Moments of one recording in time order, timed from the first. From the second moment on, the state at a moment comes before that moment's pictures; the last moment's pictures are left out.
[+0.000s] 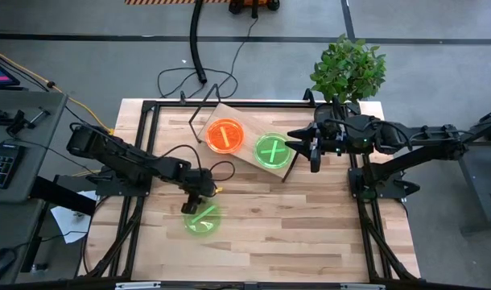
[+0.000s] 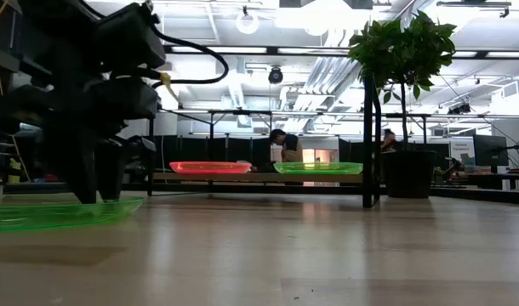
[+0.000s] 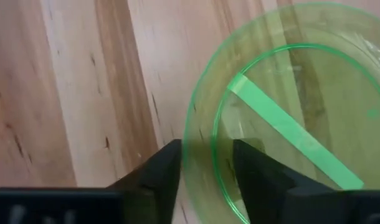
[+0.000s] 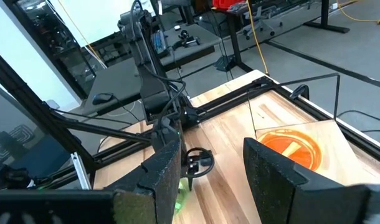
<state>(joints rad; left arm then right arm) -0.15 1.47 0.58 -0.26 0.16 0.03 0.12 1.04 1.21 -0.40 0.29 0.41</state>
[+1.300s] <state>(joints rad) -0.04 1.29 0.58 -0.29 0.27 -0.11 0.12 1.04 1.21 -0.41 0.33 0.43</state>
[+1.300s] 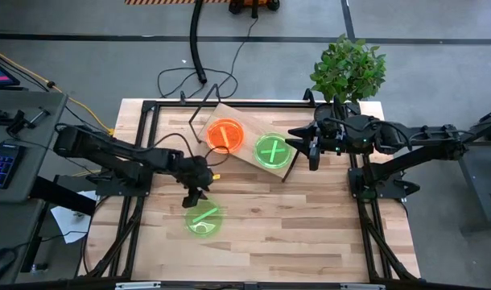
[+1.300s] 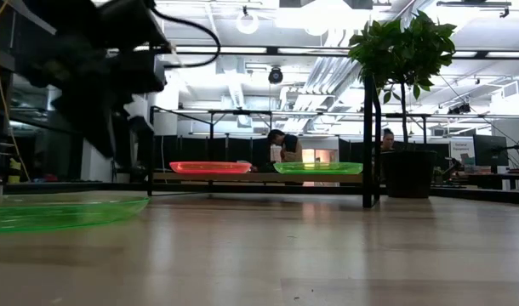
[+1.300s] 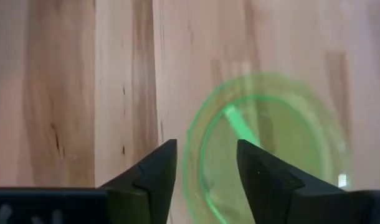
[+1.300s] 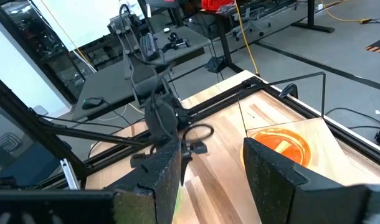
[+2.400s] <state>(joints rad) -0.02 1.50 0.58 -0.22 0.32 -0.13 0.12 1.04 1.21 -0.43 0.33 0.45</state>
